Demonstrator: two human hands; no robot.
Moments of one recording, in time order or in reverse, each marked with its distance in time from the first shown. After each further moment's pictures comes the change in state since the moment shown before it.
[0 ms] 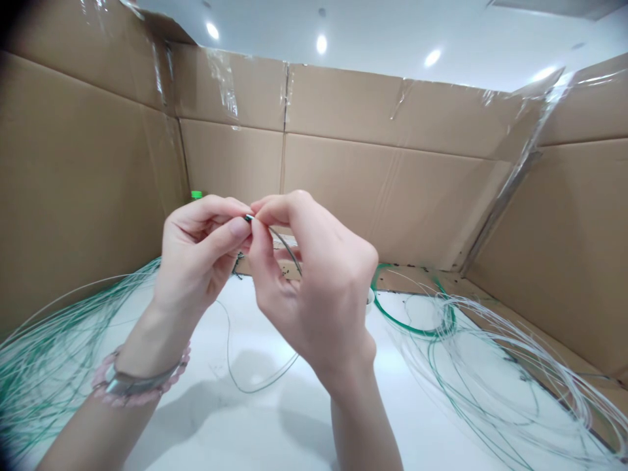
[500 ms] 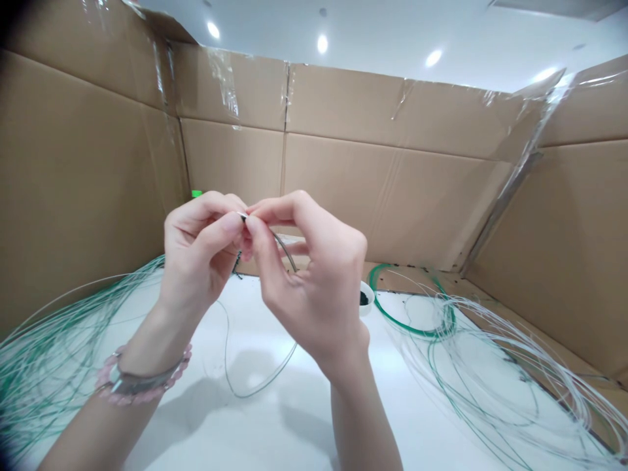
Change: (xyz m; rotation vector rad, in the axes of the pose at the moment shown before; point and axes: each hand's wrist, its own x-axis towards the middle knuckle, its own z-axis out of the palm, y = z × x) left_hand 0.001 -0.004 -0.002 0.079 -0.012 0.071; right_hand -0.001 0.002 0.005 0.196 -0.046 0.160
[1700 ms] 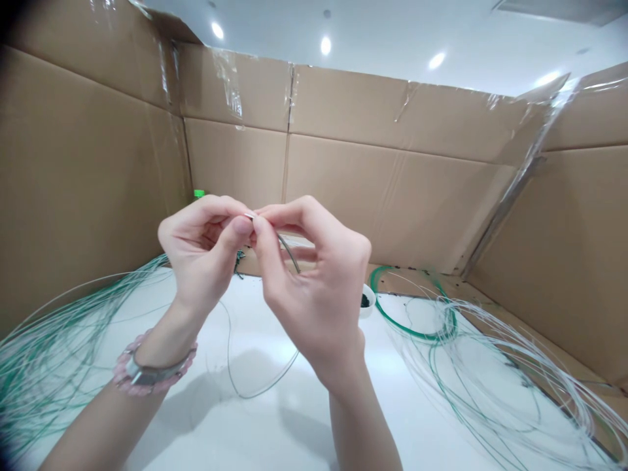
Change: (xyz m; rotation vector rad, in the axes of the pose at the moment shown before) left_hand -0.001 -0.003 0.006 0.254 0.165 0.239; right_hand -0.001 -0.005 0.003 0.038 0.043 0.134
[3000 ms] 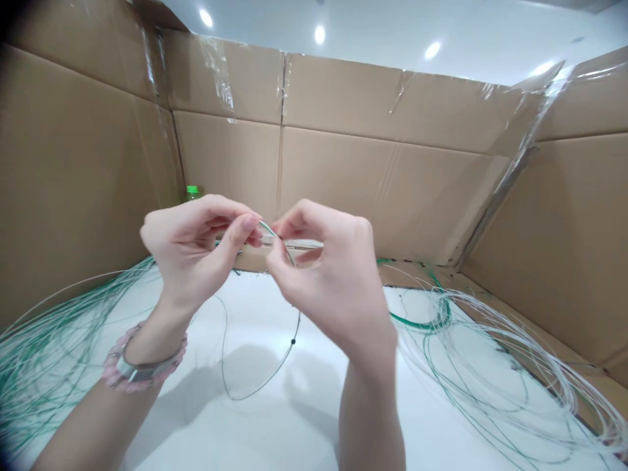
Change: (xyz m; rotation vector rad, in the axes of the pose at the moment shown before) left_hand 0.001 -0.001 -0.009 0.258 -0.135 0.161; right_hand 0.005 0.010 -0.033 -0.221 -0.297 0.093
